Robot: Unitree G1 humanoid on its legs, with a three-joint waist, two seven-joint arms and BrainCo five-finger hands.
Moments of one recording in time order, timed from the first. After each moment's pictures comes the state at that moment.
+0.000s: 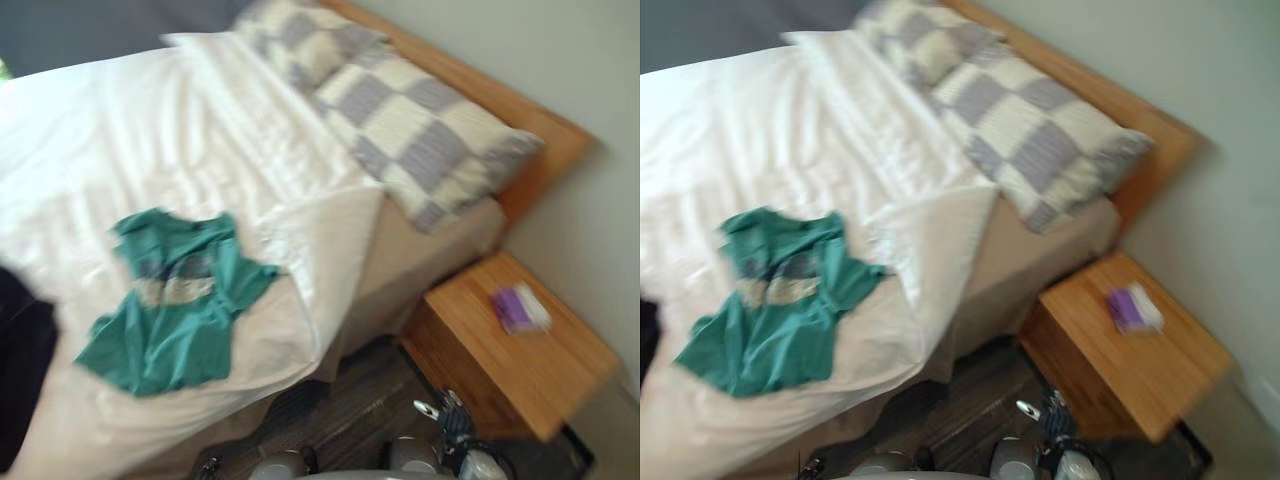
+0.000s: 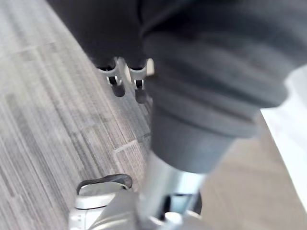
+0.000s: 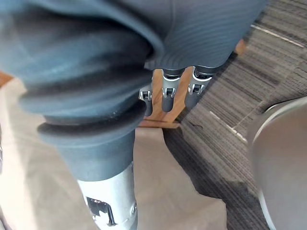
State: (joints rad) left arm 0.20 0.19 0.01 1.05 -0.07 -0.13 0.04; right arm 0.11 -0.06 -0.15 1.05 0.30 -0.34 0.06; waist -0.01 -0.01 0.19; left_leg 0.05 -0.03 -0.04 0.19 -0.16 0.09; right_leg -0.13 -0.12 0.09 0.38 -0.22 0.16
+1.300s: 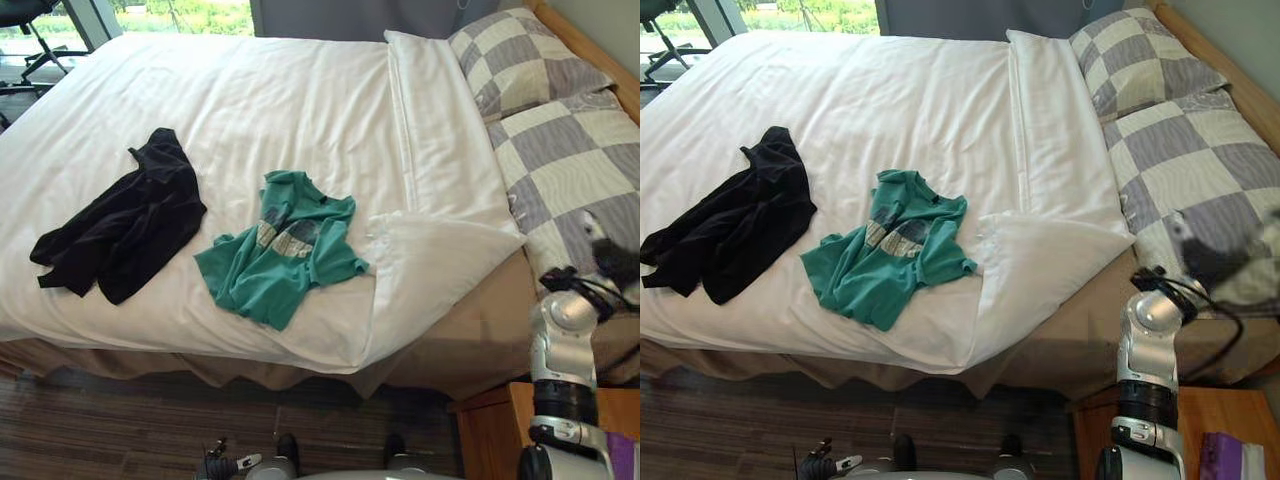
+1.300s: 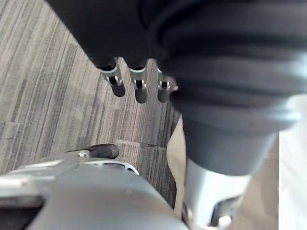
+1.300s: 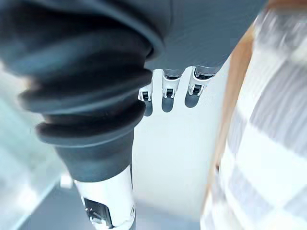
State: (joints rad) left arm 0.21 0.18 0.03 0.97 -0.08 -0.14 -0.01; right arm -0.33 -0.35 -0.23 0.18 -0.07 -0.10 -0.47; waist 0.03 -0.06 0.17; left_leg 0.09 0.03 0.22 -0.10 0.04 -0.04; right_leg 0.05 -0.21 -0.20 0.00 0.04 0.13
